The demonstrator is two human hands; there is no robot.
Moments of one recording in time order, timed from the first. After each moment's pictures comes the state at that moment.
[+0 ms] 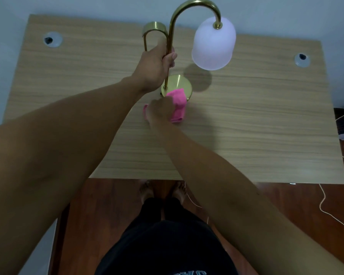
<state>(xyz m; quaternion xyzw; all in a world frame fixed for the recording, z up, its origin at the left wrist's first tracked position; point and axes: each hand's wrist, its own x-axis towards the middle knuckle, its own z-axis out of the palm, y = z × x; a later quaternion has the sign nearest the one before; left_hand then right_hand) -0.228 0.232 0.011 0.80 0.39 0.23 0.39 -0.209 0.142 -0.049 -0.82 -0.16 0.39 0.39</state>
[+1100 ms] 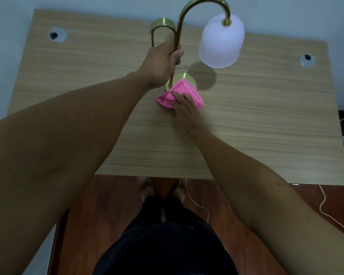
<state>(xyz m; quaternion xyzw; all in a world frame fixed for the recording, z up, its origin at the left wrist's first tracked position) -0.230 0.235 0.013 0.81 0.39 0.20 0.40 -0.128 0.092 -0.115 -0.72 -0.67 0.10 0.14</state>
